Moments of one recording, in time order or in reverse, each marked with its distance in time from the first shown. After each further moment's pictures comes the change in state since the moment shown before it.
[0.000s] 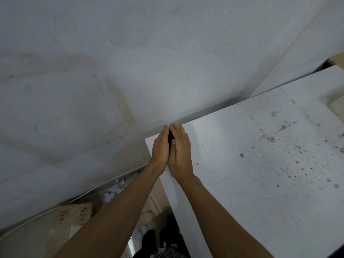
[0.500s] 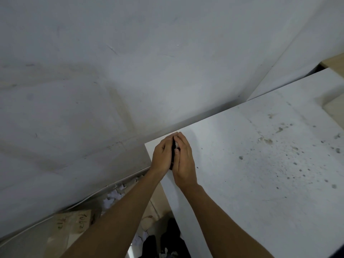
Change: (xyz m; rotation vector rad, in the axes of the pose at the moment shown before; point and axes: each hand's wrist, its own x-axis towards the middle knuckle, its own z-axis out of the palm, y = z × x) left_hand -0.001 -0.012 -0.003 0.160 -0.019 0.070; right_hand -0.007 0.023 -0.015 -0.042 -0.055 -0.219
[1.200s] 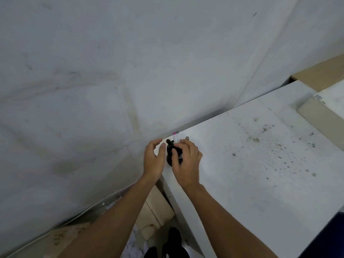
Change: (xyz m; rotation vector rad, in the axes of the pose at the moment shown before) left_hand -0.040 0.002 -0.045 0.060 0.149 0.142; right_hand -0.027 -0.056 -0.020 -0.252 0.266 -0.113
